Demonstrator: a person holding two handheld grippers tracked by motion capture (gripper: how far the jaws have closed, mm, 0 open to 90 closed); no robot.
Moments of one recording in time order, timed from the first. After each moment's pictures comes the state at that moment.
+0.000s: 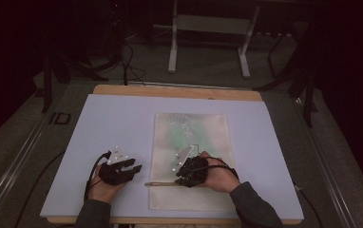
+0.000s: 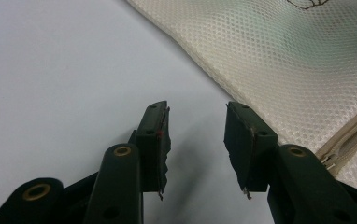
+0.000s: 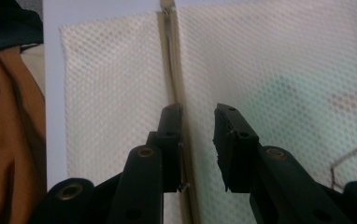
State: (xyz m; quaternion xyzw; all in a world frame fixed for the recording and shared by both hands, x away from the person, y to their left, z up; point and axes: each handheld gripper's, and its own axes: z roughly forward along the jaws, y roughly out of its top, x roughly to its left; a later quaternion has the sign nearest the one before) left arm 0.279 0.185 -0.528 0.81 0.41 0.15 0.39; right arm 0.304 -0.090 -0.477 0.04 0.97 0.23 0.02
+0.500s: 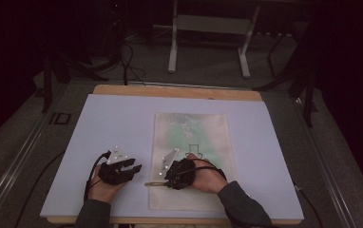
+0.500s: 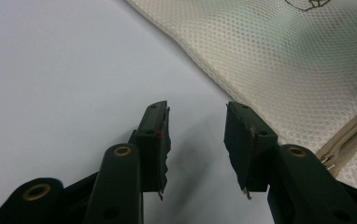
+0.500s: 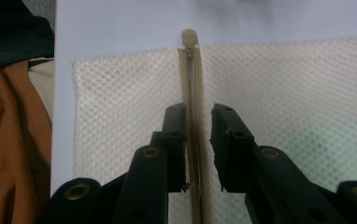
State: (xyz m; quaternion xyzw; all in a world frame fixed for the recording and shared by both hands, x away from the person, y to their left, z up) left arm 0.279 0.186 -0.528 0.81 0.41 0.15 0.40; right arm 0.298 -0.055 -0.483 0.01 0.97 0.23 0.02
